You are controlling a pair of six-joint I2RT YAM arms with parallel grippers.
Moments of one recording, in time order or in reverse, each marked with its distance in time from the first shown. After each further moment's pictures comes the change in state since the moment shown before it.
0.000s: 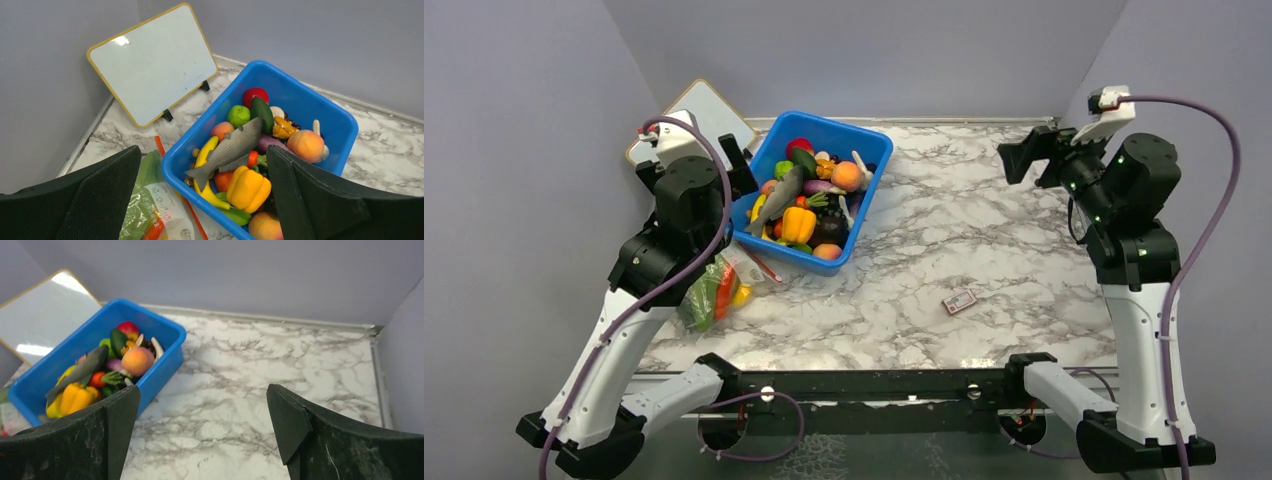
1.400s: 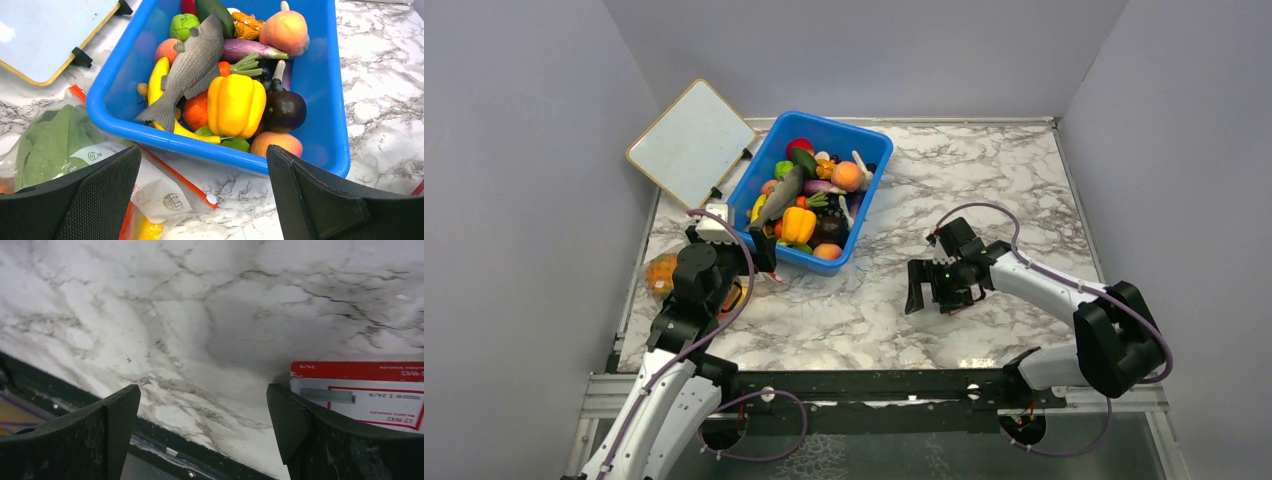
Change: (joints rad) left arm 0.245 -0.433 -0.887 0.446 0.663 0.116; right arm 0.469 0.363 -0.753 -0.023 -0.126 0.349
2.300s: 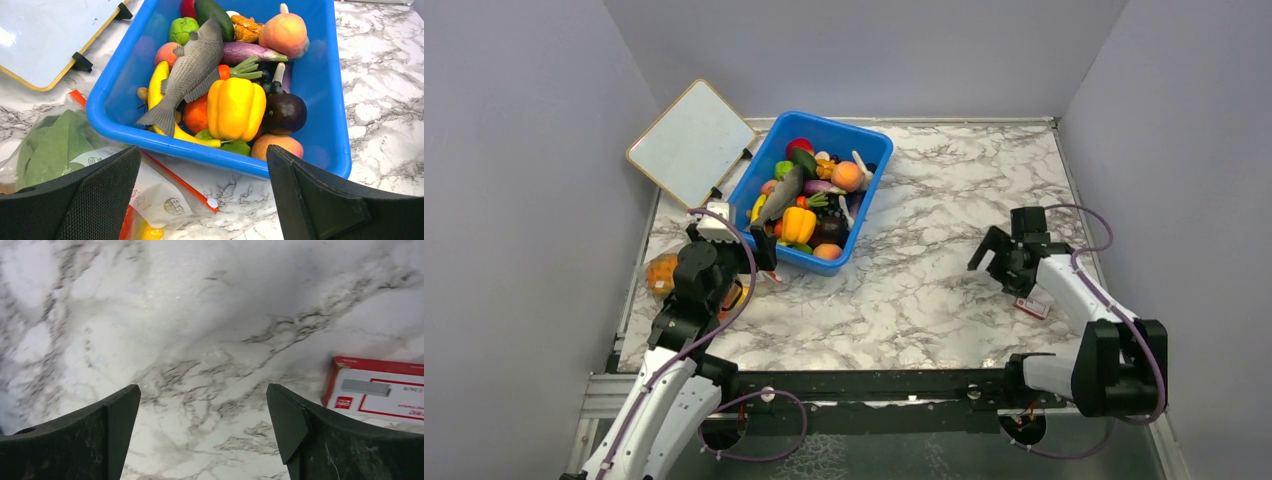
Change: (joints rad) left arm 0.001 0.013 -0.002 0.026 0.003 0.016; right arm -0.505 -0.087 -0.049 0.021 0.363 0.180
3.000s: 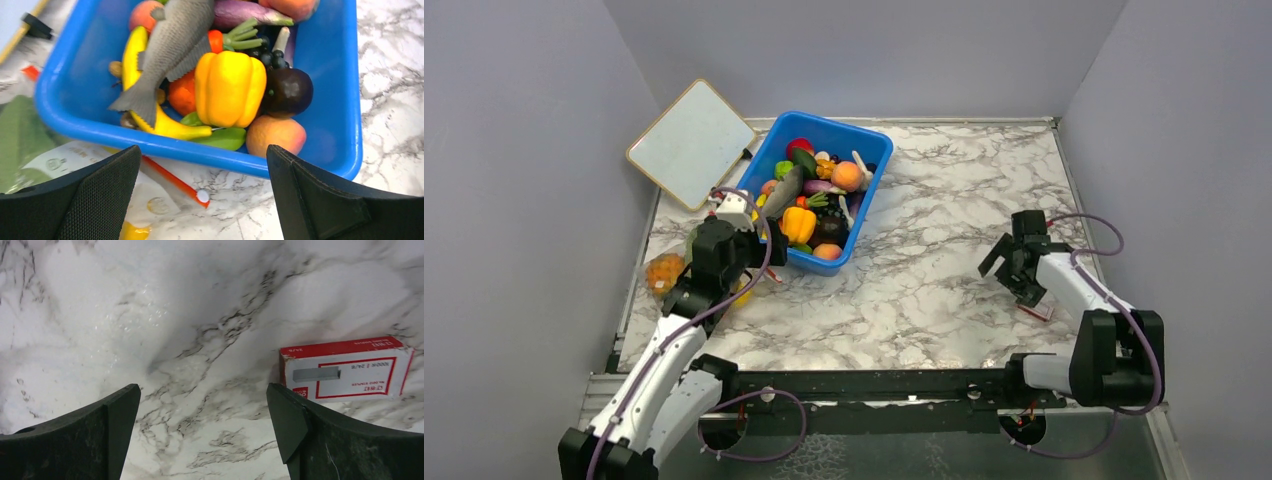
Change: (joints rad) left arm 0.000 0.158 0.026 0.008 0.051 -0.027; right arm -0.029 0.022 -0.011 -0.036 0.116 0.062
